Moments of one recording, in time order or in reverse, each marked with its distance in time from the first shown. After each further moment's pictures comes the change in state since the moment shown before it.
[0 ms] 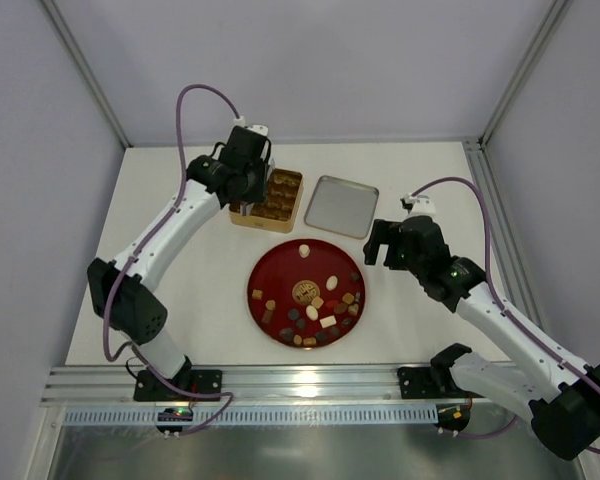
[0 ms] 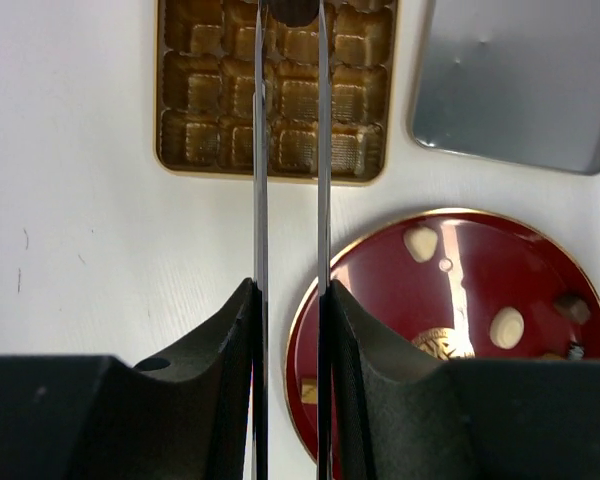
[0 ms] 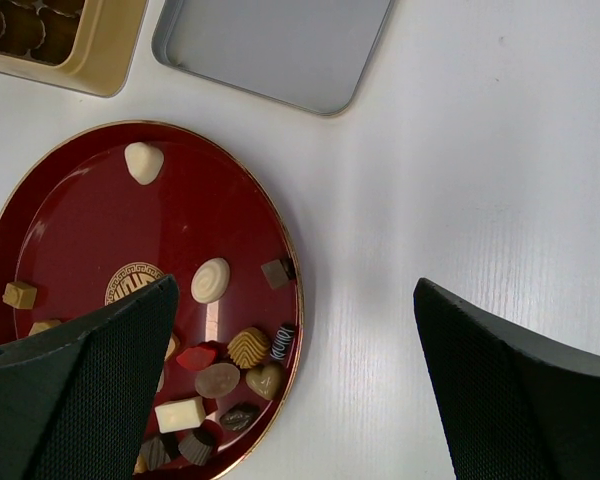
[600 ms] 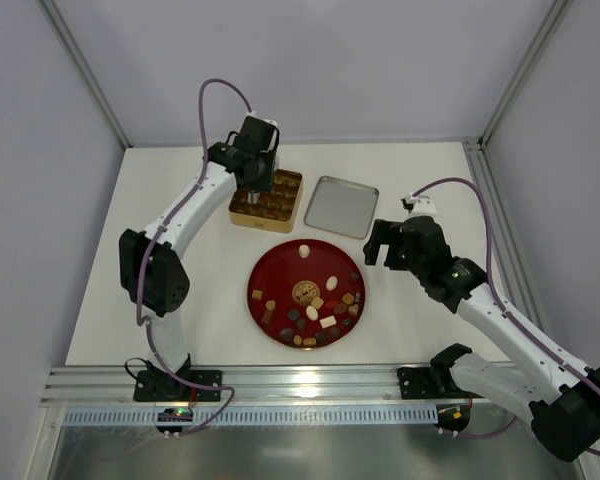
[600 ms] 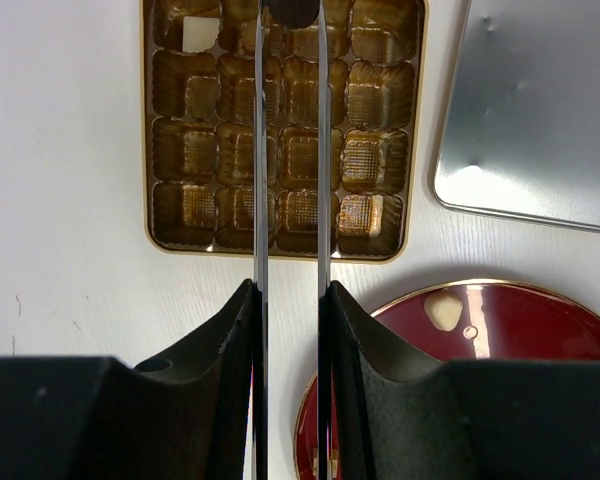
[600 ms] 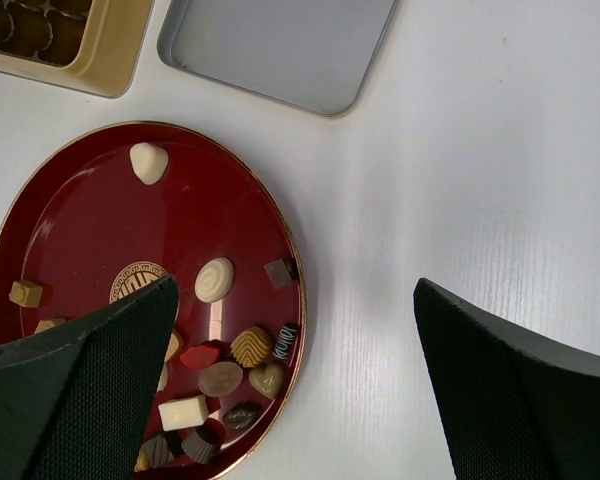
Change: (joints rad) left arm 0.067 0.273 0.177 0.051 0.033 0.067; right arm -0.005 -0.009 0.000 0.000 -0.011 0.000
